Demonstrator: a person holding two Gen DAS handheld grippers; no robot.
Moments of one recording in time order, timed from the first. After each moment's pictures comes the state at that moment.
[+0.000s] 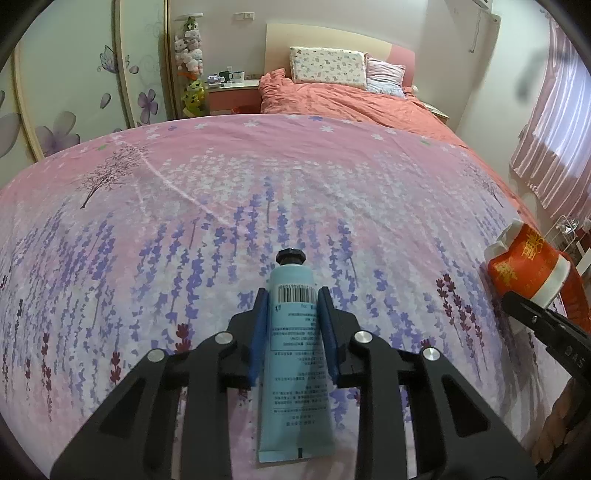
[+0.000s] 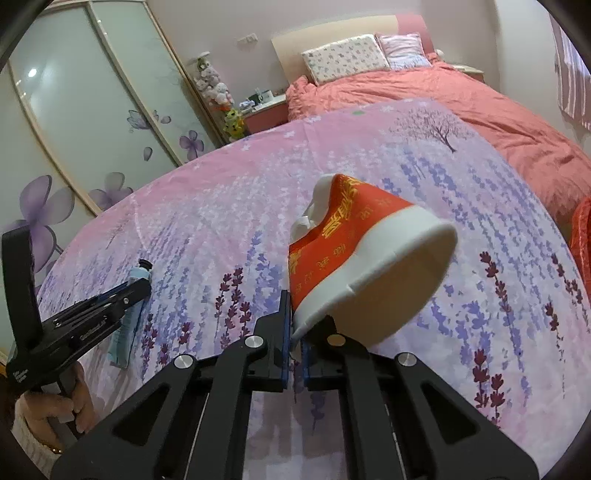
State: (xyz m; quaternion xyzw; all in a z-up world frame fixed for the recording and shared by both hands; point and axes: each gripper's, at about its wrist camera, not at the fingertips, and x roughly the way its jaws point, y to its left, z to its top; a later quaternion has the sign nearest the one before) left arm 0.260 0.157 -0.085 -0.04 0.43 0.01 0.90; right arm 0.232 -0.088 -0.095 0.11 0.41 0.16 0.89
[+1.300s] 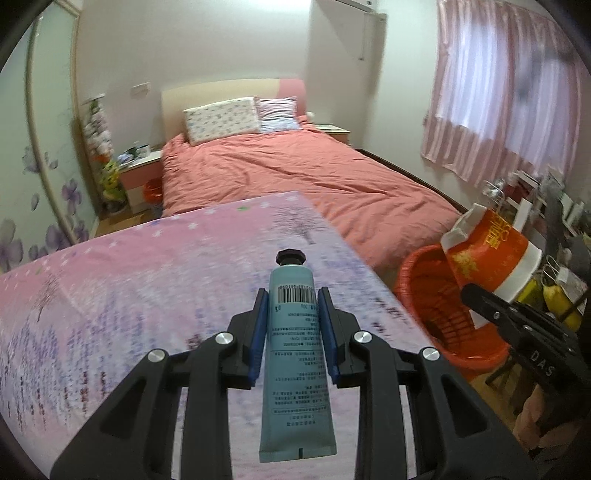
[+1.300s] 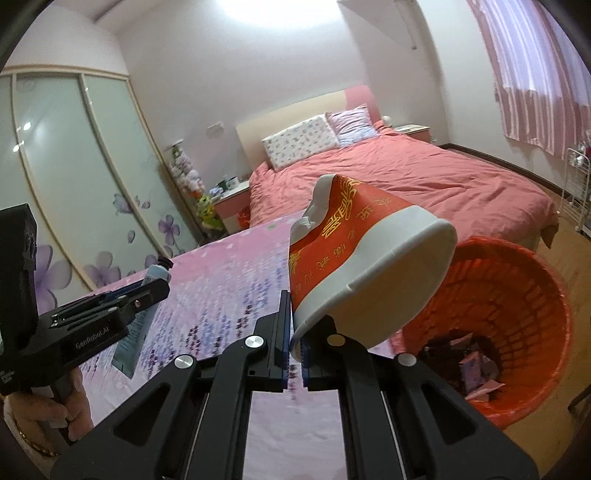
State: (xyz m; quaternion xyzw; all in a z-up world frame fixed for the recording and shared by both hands) left arm 0.200 -0.062 0.038 0.04 0.34 -0.16 0.93; right arm 0.144 -0.230 -0.008 0.16 0.27 0.08 0.95
